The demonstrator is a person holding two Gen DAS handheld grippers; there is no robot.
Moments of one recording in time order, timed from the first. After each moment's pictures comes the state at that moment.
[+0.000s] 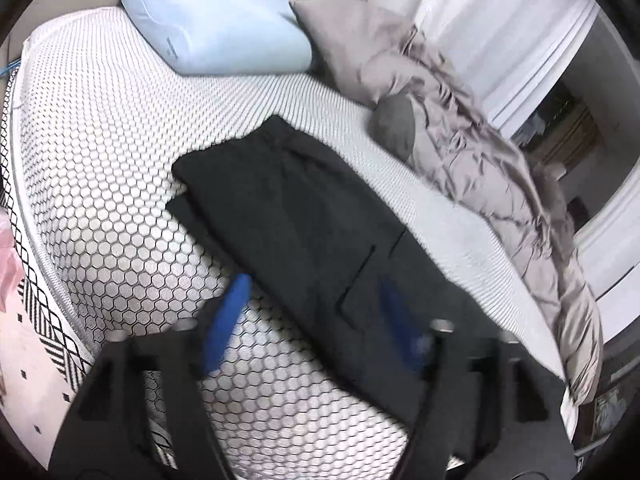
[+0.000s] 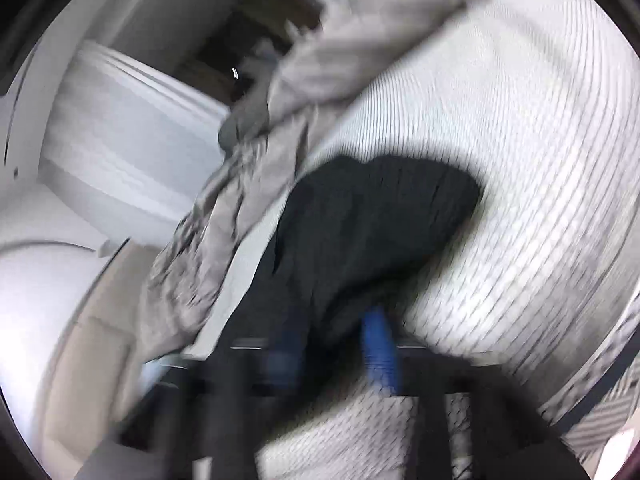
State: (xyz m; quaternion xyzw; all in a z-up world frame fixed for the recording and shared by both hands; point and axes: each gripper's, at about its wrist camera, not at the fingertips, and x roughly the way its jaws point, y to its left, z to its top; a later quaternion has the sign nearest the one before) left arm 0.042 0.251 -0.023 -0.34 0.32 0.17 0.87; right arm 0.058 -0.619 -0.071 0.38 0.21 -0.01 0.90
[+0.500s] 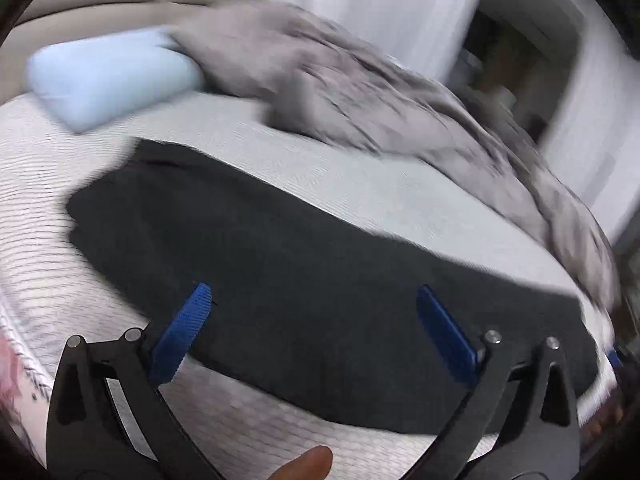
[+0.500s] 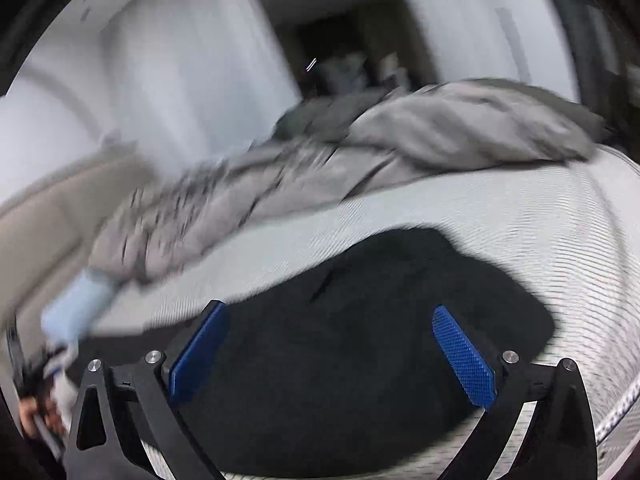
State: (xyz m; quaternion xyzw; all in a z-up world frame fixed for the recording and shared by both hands) left arm 0.073 0.118 0.006 -0.19 0.34 0.04 0.92; right arm 0.115 -0.490 -0.008 0.10 0.27 0.06 0.96
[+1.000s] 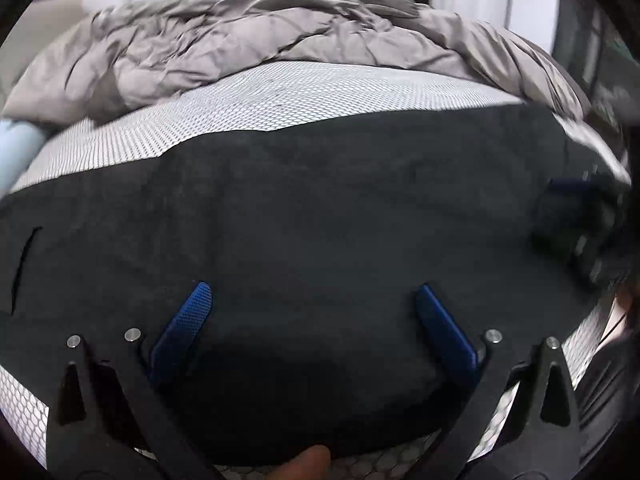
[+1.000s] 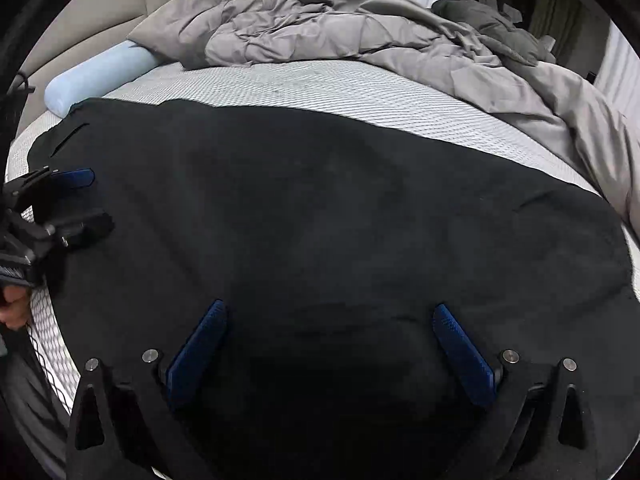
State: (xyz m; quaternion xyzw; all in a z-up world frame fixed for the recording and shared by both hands) left arm 0.097 -0.057 -0.075 0.04 0.40 -0.11 0.91; right arm 0.156 -0.381 -0.110 -0.14 0.41 0.14 0.89
